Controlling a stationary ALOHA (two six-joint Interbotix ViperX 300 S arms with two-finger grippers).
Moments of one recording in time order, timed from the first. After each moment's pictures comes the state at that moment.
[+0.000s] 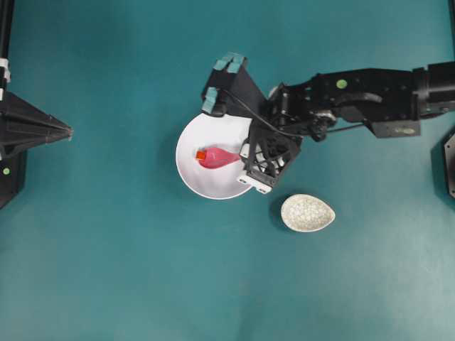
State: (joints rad) left arm 0.00 -1.10 1.10 0.02 0.21 -0.07; right arm -0.07 0.09 0.33 0.15 0.67 0.27
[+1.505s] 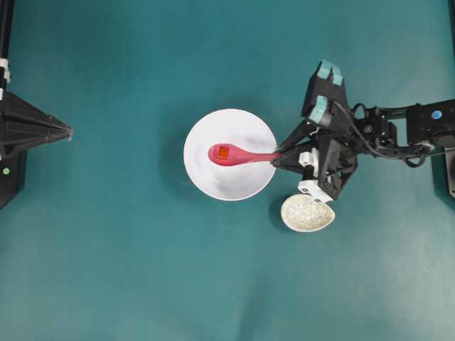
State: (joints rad) left arm 0.00 -1.10 1.10 0.02 0.21 -0.08; right arm -0.01 -0.19 0.83 0.16 0.00 0.27
